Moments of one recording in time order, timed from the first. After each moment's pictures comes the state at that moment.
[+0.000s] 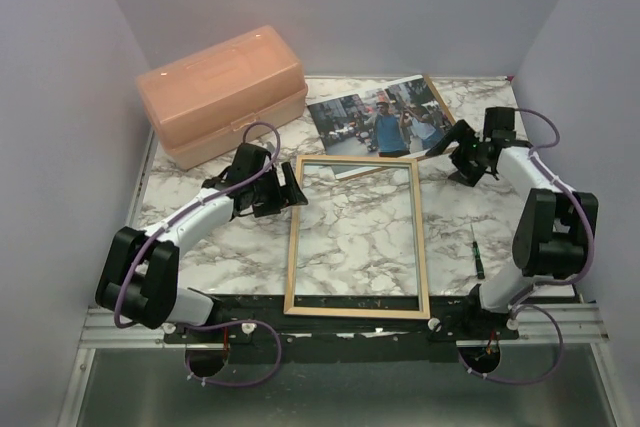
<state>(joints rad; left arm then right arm) -0.39 1.36 0.79 -0.30 0.29 -0.66 -0.06 1.59 1.07 -0.44 -0.29 0.64</state>
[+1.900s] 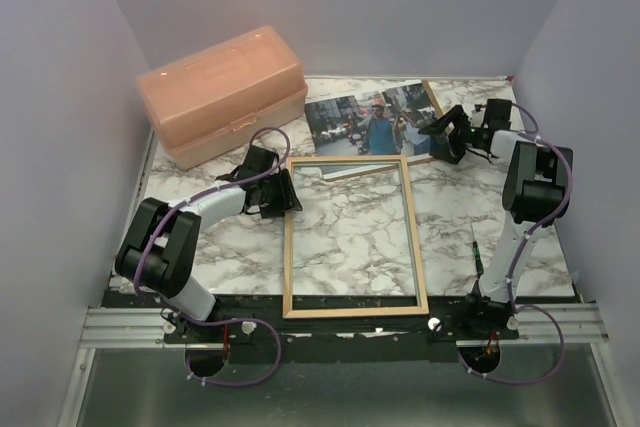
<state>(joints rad) -0.39 1.56 0.81 -0.22 0.24 -0.66 -0.18 2.10 1.37 -0.14 -0.70 0.71</state>
